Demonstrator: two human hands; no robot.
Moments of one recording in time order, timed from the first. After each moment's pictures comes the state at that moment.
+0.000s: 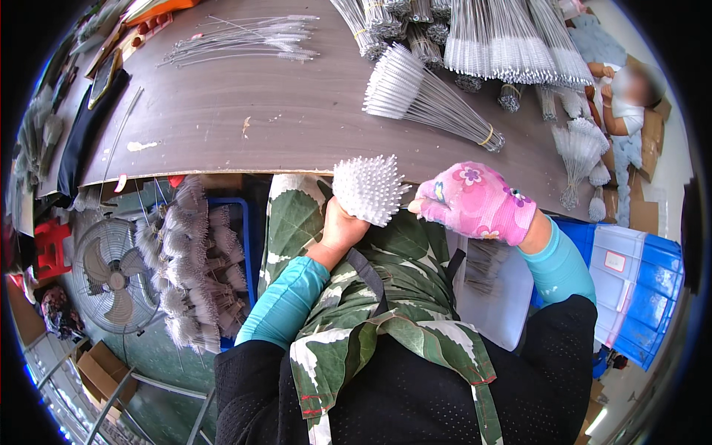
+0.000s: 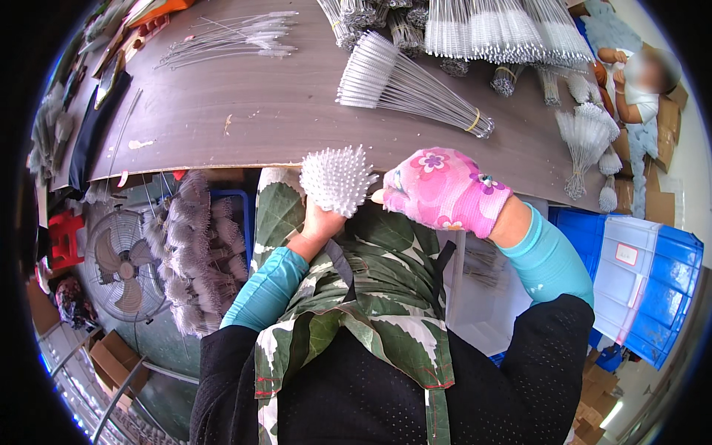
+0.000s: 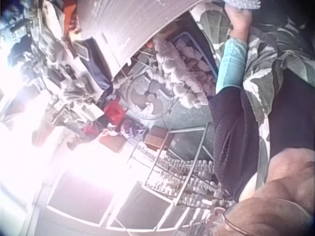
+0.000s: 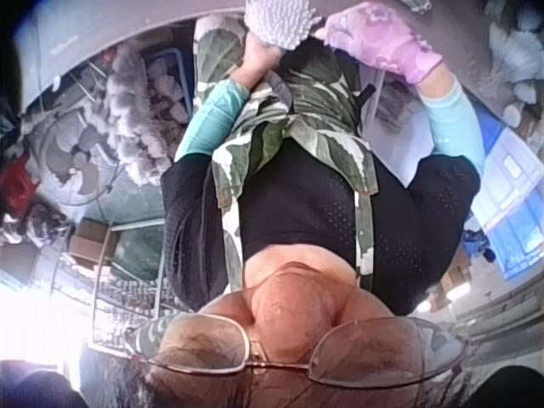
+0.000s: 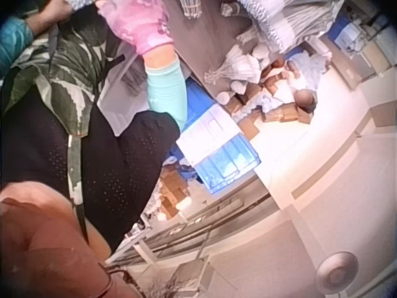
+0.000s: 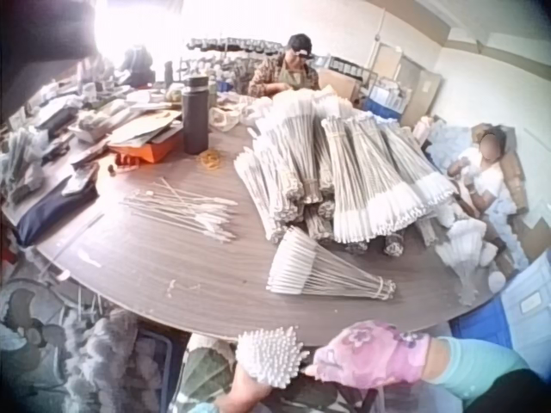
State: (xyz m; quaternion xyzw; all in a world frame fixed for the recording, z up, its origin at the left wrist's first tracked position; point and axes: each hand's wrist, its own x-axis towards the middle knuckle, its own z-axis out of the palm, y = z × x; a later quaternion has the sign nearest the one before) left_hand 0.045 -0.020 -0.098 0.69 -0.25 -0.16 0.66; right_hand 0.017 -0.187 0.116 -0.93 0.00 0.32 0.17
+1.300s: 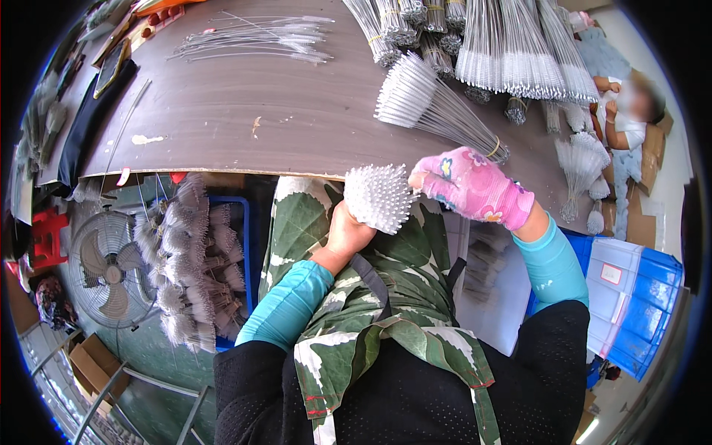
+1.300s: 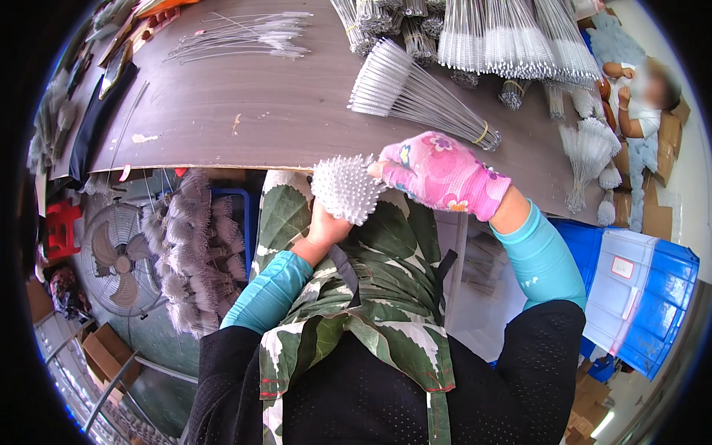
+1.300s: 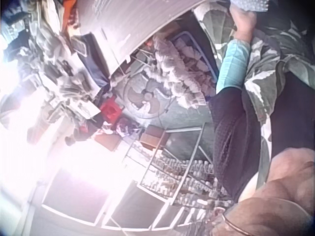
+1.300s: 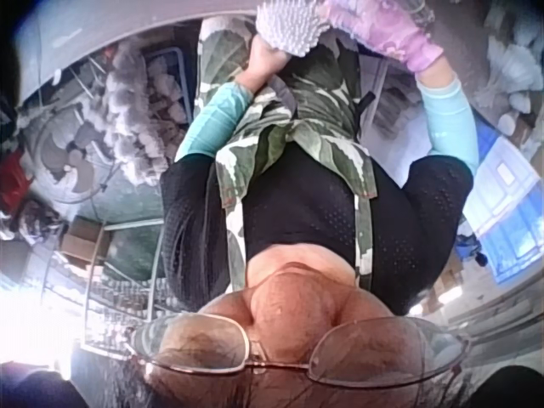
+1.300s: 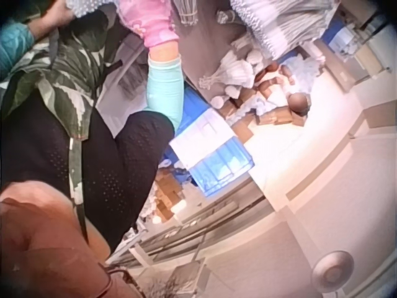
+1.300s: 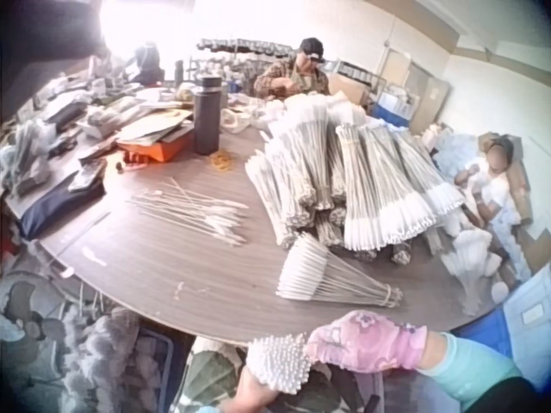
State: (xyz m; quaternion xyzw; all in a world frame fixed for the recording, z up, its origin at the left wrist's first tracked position) left_hand 0.044 -0.021 -0.095 0.67 -0.23 -0.18 0.68; right_hand 0.040 -0.200 0.101 -0.93 -0.02 0.21 0.29
